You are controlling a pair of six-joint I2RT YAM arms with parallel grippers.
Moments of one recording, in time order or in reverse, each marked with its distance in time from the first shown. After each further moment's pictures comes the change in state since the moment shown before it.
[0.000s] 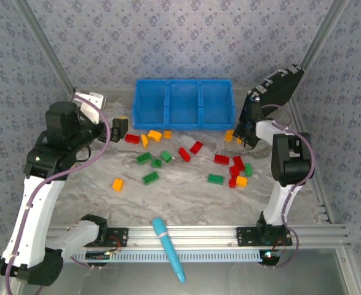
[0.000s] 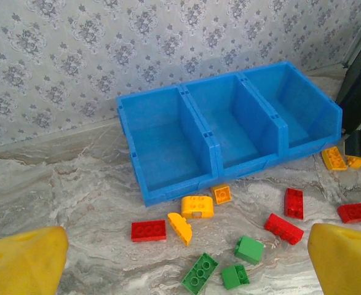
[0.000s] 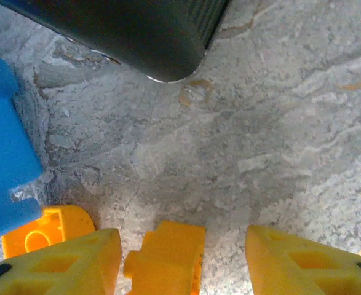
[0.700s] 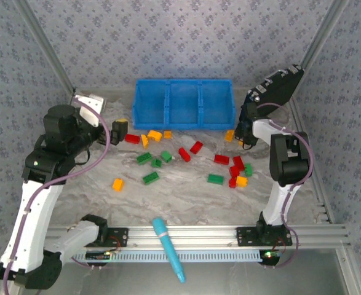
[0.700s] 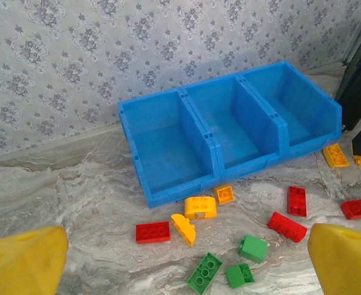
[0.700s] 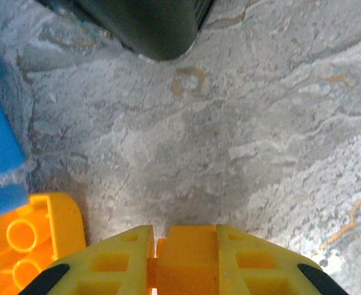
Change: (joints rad) left arm -0.017 -0.040 -0.019 0.002 -0.016 0.027; right arm 0.043 -0.003 0.022 -0.072 0.093 -0.019
